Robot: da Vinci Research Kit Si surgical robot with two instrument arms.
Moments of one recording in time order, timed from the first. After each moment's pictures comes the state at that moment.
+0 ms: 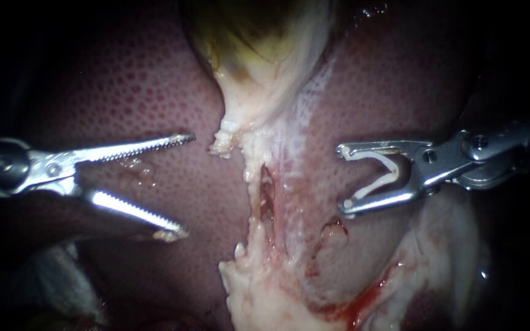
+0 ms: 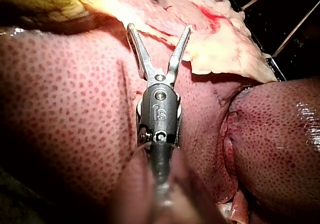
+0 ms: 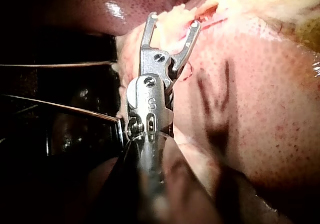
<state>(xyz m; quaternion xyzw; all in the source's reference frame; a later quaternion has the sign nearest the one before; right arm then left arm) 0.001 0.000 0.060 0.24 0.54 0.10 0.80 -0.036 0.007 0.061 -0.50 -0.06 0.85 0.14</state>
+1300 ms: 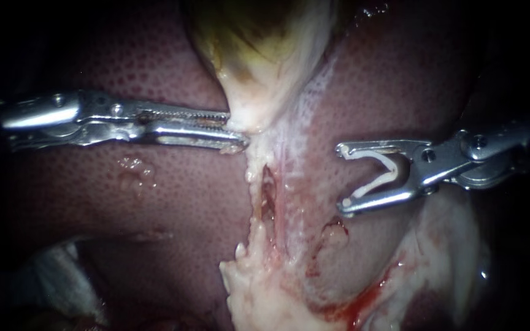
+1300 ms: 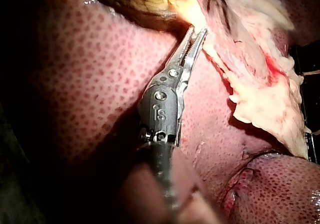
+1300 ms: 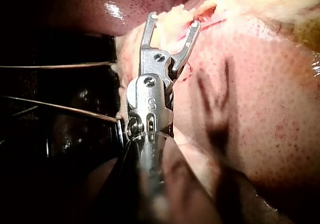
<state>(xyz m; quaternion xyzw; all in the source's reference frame) 0.001 0.001 0.060 0.24 0.54 0.10 0.80 -0.038 0.014 0.068 -0.49 -0.13 0.81 0.28</state>
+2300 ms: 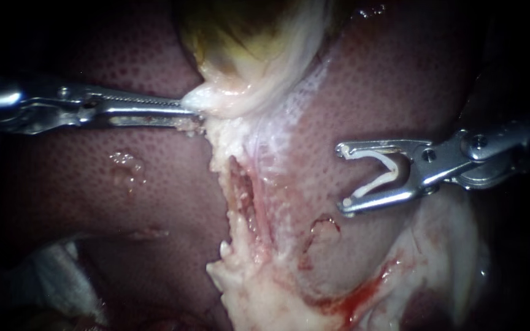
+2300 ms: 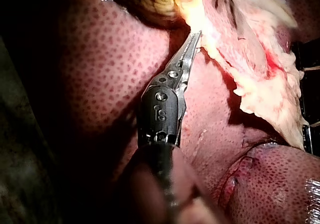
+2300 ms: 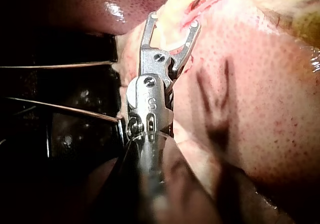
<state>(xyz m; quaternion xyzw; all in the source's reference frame) 0.001 0.001 0.060 0.24 0.54 0.10 0.80 -0.032 0.017 0.061 -0.48 -0.14 0.81 0.30</state>
